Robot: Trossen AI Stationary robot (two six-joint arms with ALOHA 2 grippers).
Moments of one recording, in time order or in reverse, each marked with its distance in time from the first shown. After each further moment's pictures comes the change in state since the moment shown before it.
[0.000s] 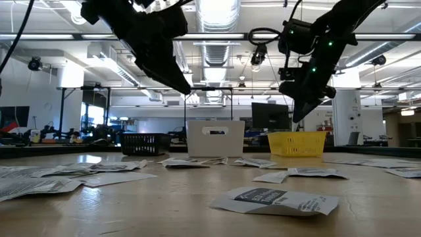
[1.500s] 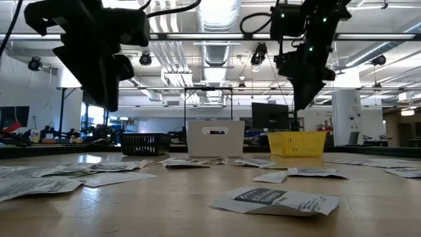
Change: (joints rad) left arm -0.191 -0.014 0.048 -0.488 0.117 -0.237; right arm 0.102 0.052 0.237 -0.372 -0.044 0.104
